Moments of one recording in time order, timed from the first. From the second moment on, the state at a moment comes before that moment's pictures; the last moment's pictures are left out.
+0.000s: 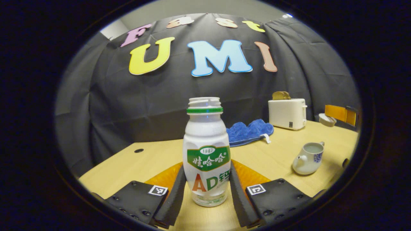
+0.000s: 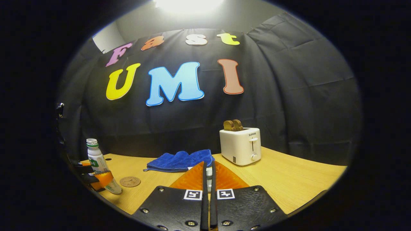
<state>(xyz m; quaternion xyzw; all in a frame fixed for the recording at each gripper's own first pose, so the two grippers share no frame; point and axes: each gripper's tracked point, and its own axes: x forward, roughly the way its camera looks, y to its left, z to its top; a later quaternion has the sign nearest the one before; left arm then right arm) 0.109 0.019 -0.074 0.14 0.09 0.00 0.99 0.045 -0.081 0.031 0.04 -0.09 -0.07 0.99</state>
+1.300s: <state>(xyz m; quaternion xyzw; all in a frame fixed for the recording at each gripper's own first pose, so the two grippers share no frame) 0.137 -0.083 -0.059 0.67 0.03 -0.10 0.73 0.021 -0.164 0.038 0.11 -0.11 -0.18 0.97</state>
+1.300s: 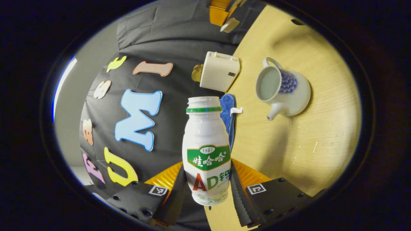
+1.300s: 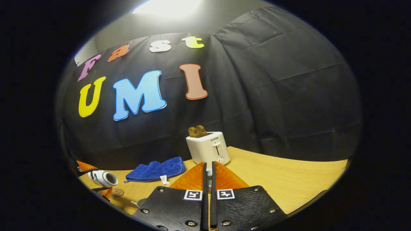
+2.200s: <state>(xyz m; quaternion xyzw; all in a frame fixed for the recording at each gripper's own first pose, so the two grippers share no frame) 0.123 -0.100 -0.059 0.80 0.01 -0.10 0.59 0.025 -0.161 0.032 0.14 -0.09 -0.15 0.97</state>
